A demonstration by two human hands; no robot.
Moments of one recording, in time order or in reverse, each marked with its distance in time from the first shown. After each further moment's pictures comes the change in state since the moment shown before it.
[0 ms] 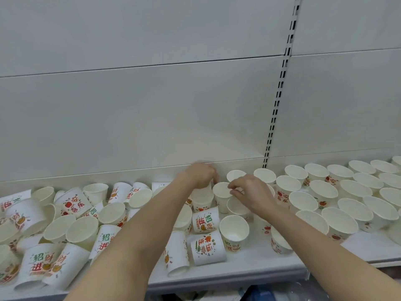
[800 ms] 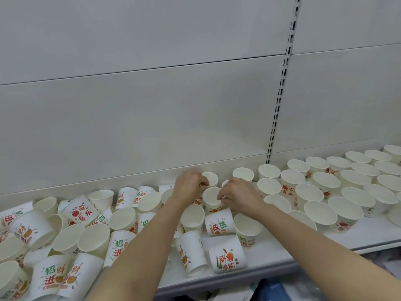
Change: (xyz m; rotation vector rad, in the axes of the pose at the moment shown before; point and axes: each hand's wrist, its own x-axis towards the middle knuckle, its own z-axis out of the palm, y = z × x) left_hand -0.047 -0.025 0.063 -0.351 0.413 -0.239; right_hand 0.005 -0.051 0.022 -0.061 -0.171 -0.124
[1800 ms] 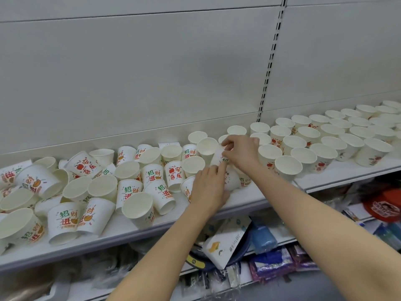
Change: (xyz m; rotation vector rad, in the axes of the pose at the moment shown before) left_hand -0.154 0.098 0.002 -0.045 0.036 0.058; right_hand -0.032 -0.054 0.000 0.166 0.314 0.536
